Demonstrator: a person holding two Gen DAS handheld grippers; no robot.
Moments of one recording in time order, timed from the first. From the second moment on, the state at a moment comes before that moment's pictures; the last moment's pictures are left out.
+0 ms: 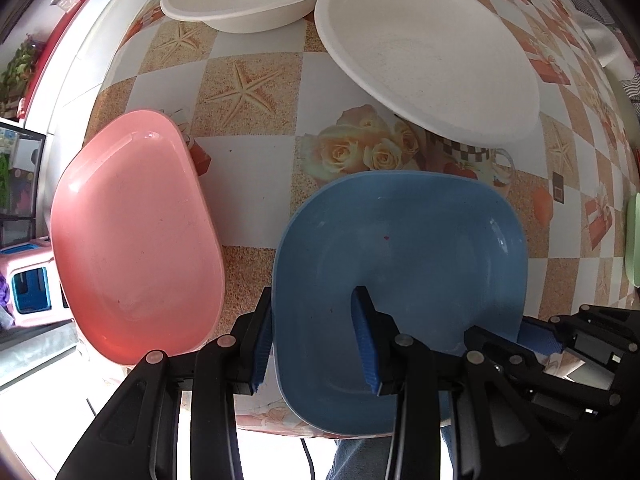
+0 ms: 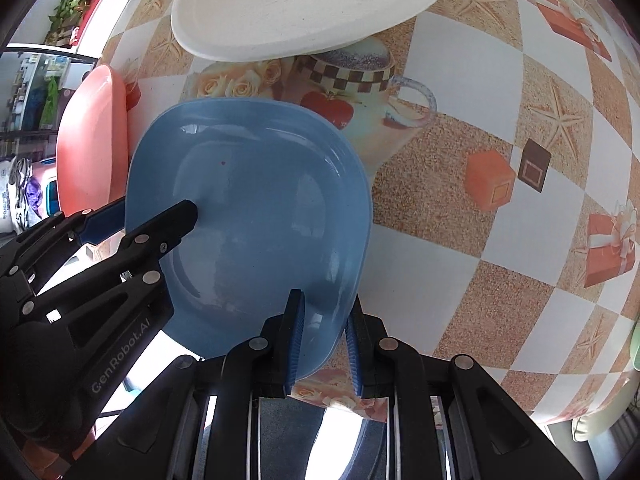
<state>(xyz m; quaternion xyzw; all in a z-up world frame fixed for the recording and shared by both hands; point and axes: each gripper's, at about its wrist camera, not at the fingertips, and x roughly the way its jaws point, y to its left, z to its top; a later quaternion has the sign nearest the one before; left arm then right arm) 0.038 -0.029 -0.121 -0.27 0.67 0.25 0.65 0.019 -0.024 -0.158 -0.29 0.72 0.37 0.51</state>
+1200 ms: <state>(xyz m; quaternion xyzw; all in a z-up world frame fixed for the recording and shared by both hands) -0.076 0.062 -0.062 -0.29 0.61 0.38 0.64 0.061 0.057 -0.102 -0.29 0.69 0.45 0.49</state>
